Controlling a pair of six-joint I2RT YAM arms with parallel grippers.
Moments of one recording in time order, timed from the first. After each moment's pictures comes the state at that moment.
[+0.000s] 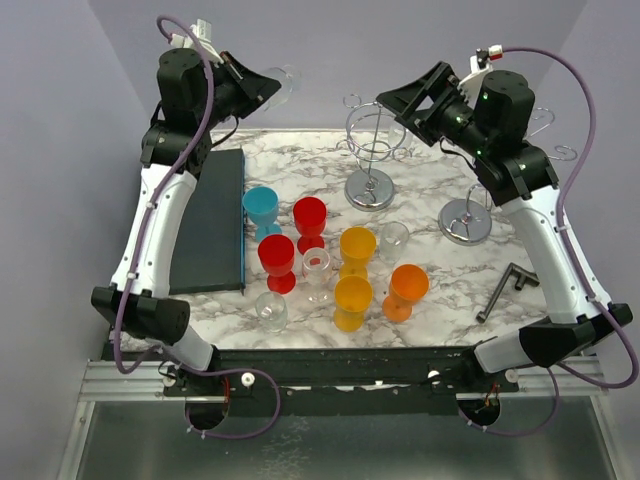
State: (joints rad) left arm -0.20 1.55 1.91 -0.37 0.34 -0.84; right arm 0.38 1.45 1.81 -0.45 -0.21 0.90
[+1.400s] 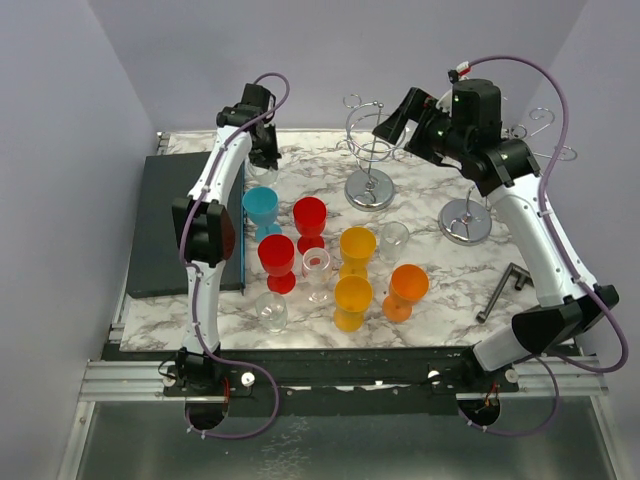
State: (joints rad) left arm -0.21 2.33 2.41 -1.08 0.07 -0.31; right arm 0.38 1.52 1.82 -0.70 -0.12 0.65
